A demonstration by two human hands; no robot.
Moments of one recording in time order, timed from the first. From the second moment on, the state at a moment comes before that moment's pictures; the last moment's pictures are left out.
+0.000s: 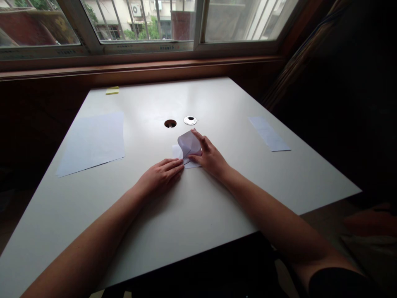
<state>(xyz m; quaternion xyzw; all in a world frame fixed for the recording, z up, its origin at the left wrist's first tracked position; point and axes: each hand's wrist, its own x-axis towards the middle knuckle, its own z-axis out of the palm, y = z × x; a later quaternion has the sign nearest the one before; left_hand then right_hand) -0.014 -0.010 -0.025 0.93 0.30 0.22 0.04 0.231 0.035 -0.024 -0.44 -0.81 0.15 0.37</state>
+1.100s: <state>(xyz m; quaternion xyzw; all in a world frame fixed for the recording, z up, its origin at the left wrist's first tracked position) -0.014 -0.011 -0.021 0.92 0.33 0.22 0.03 0.230 0.050 -0.027 -0.50 -0.75 0.22 0.37</state>
